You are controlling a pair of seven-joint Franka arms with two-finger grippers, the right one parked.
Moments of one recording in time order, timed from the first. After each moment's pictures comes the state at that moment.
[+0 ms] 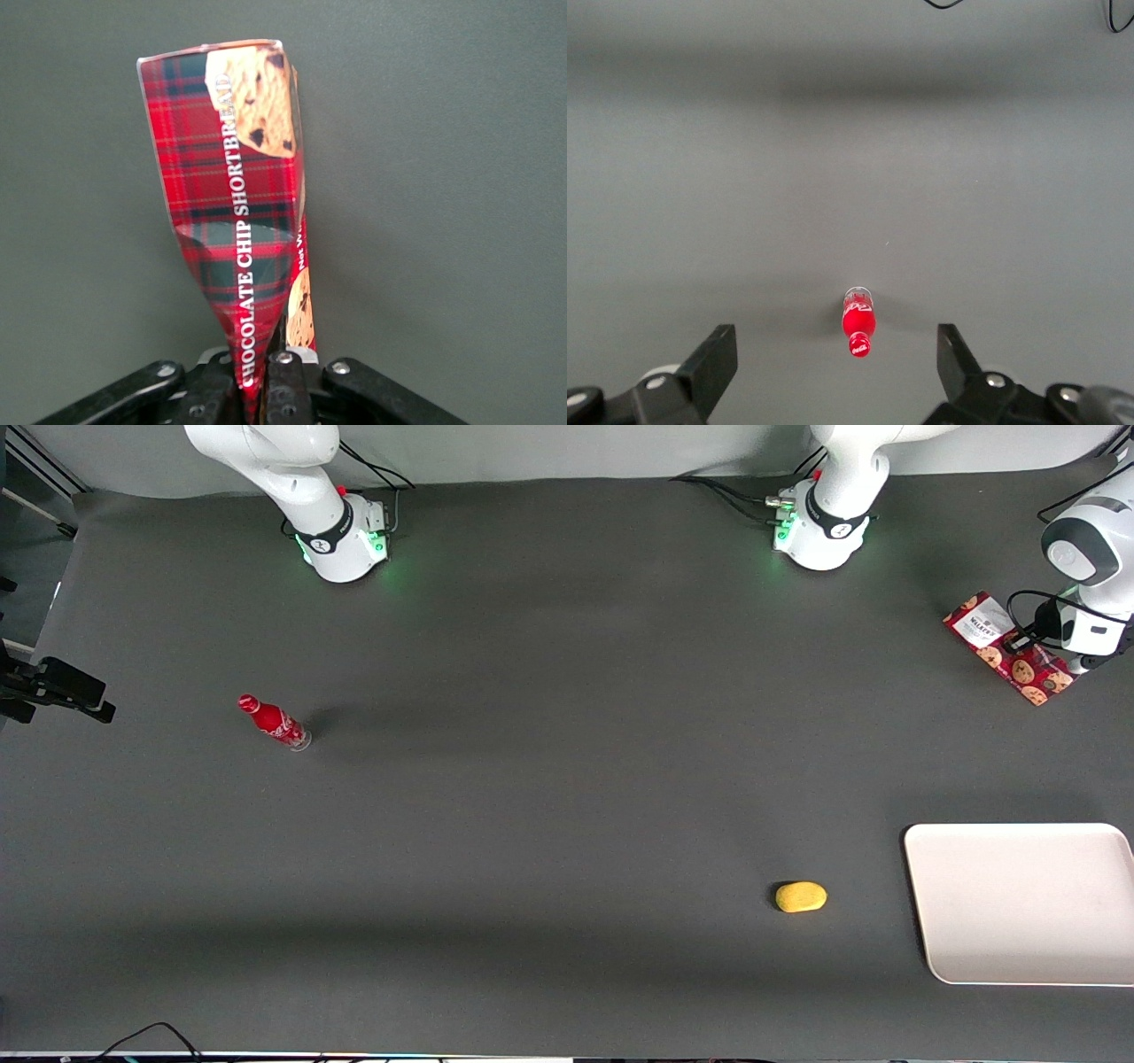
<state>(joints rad) 0.10 0.13 0.66 -2.59 0.11 2.63 0.12</state>
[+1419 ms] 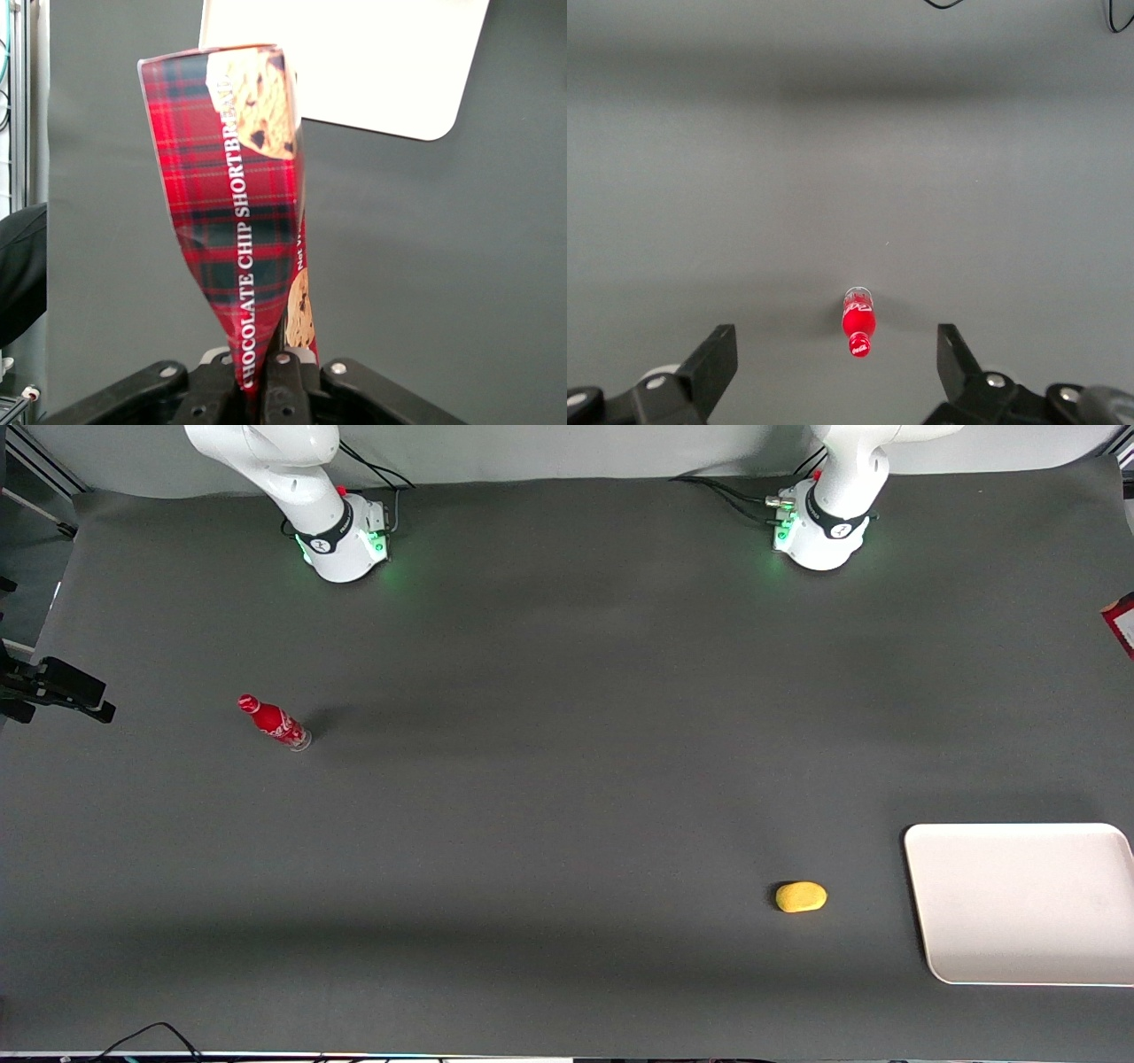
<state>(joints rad) 0.03 0.09 0.40 -1.60 0.06 1.62 0.23</state>
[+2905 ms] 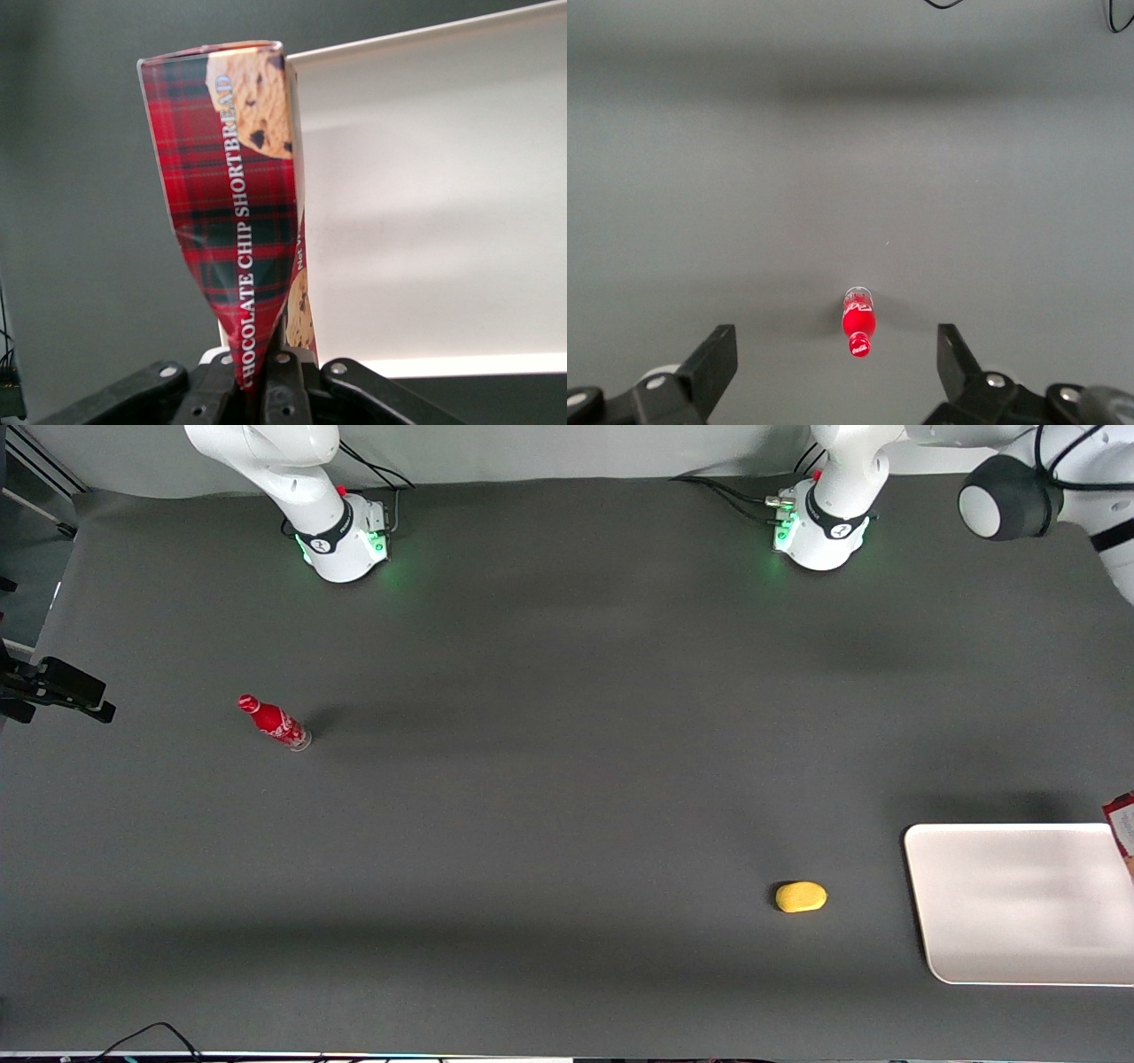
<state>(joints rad) 0.18 0.89 0.40 -1.11 -0.23 2.10 0.64</state>
